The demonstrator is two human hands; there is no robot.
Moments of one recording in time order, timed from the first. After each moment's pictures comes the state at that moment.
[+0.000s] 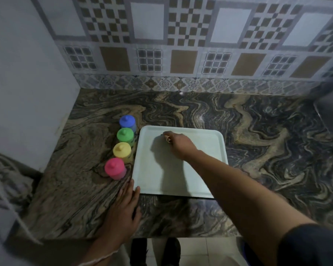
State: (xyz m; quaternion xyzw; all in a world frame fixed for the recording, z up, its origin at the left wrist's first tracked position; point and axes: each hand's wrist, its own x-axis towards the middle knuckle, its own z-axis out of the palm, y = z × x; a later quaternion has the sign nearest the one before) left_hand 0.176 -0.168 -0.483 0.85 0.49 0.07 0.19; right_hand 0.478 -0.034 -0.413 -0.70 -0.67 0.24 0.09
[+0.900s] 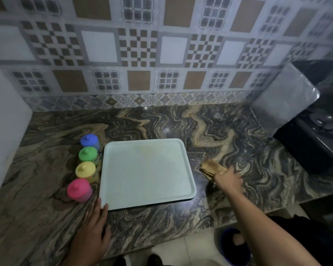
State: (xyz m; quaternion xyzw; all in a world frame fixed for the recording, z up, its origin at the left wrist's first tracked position) left_hand 0.172 -0.164 -0.487 0.87 0.46 0.12 0.16; right_hand 0.640 -0.249 -0.396 -0.96 -0.14 0.21 0.14
